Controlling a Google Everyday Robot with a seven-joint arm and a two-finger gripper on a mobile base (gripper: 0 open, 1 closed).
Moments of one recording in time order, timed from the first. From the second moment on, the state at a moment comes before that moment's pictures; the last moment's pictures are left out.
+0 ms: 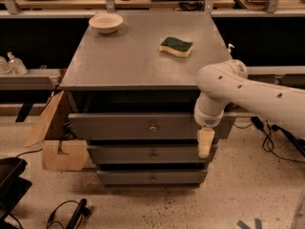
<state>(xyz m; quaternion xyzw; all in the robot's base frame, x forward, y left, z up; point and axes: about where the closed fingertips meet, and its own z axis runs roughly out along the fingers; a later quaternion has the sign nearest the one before) 0.592 -0.186 0.644 -0.69 0.72 -0.02 0.05</state>
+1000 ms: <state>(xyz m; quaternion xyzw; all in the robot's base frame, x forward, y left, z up) 0.586 -0.181 0.643 -0.69 0.73 -0.02 0.05</state>
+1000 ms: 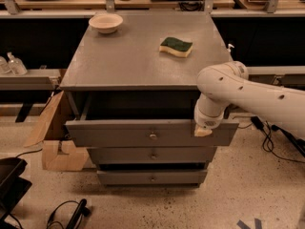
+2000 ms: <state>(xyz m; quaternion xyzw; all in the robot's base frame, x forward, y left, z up) 0.569 -0.184 0.655 -0.68 0.73 -0.03 0.04</state>
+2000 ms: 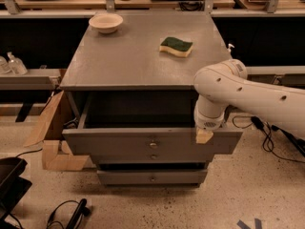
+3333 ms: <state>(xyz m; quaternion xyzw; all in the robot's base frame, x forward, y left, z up) 0.537 -0.193 0.663 -0.67 0.74 -0.04 -0.01</state>
